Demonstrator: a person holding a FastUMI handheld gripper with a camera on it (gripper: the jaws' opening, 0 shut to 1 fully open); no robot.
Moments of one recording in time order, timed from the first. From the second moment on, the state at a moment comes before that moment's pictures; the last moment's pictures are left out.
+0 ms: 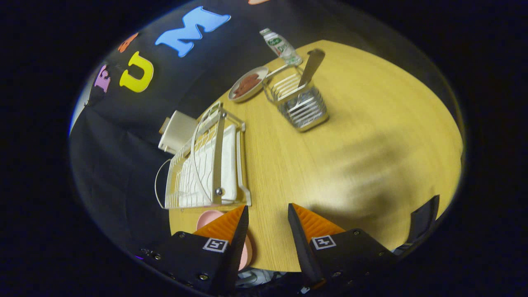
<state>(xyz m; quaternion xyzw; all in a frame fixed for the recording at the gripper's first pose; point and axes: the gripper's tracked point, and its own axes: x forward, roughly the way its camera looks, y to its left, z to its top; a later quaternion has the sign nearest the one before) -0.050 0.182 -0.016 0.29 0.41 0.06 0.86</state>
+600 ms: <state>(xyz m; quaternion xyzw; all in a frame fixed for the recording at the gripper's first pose) 0.038 0.092 0.035 0.38 0.19 -0.18 0.89</state>
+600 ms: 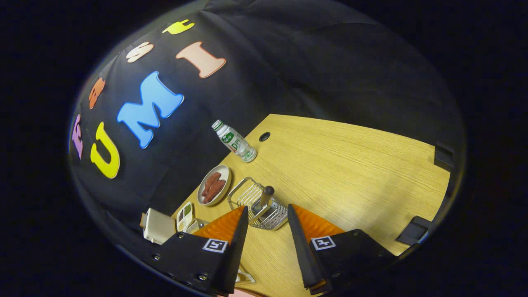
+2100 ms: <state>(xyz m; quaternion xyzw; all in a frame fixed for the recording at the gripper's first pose) 0.051 0.085 0.135 0.35 0.19 -0.12 0.91</state>
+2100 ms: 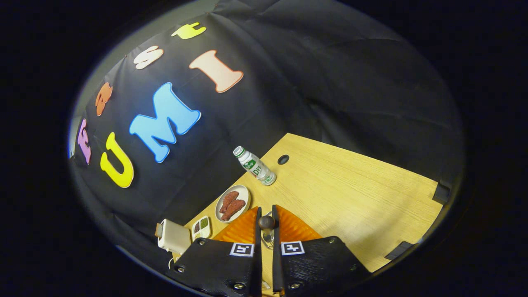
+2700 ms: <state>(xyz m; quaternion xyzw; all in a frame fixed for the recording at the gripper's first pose) -0.004 0.258 0.174 0.29 0.26 0.08 0.92</state>
